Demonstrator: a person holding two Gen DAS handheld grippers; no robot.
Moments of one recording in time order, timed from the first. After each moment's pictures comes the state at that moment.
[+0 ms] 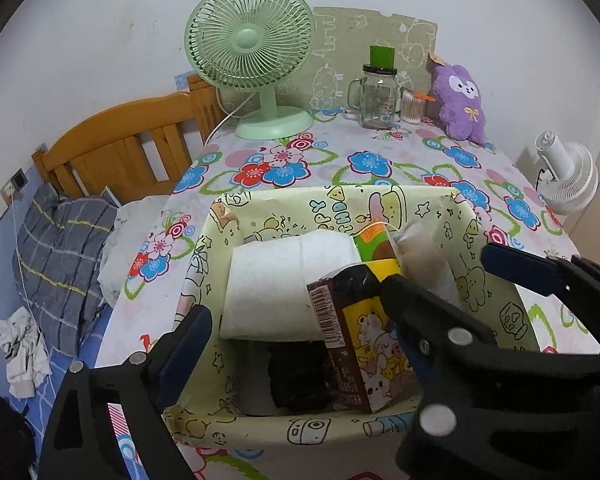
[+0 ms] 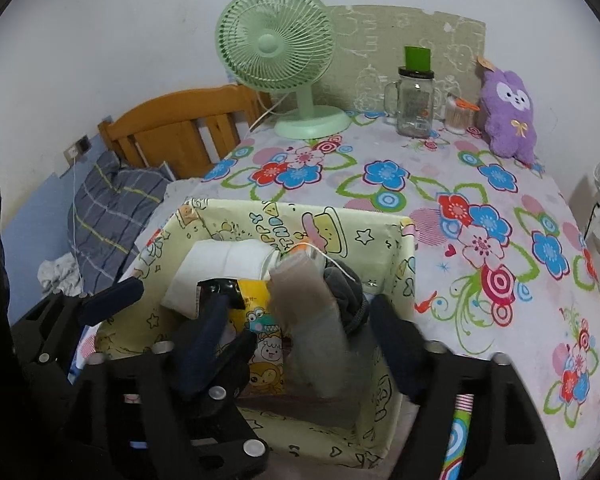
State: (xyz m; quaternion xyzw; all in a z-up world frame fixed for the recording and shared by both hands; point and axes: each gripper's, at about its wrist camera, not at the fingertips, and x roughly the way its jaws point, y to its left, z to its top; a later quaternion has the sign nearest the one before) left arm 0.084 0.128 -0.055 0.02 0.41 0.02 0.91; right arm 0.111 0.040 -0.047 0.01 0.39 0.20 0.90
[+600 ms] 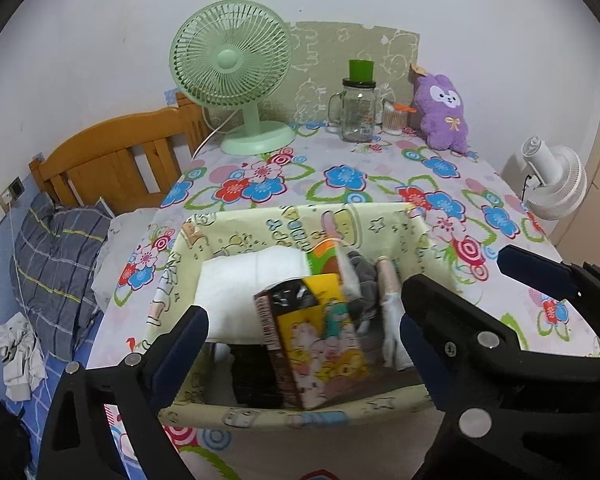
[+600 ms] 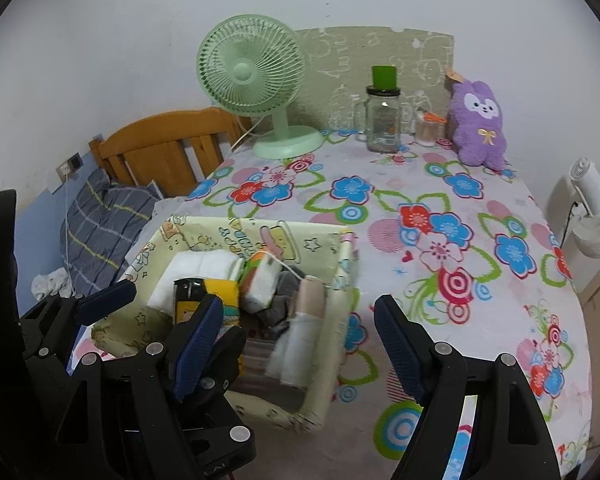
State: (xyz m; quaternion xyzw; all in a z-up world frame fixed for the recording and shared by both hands) left arm 0.075 0.094 -0.038 0.01 0.39 0.01 0.92; right arm 0.092 -0.003 -0.028 0.02 0.36 0.17 0.92
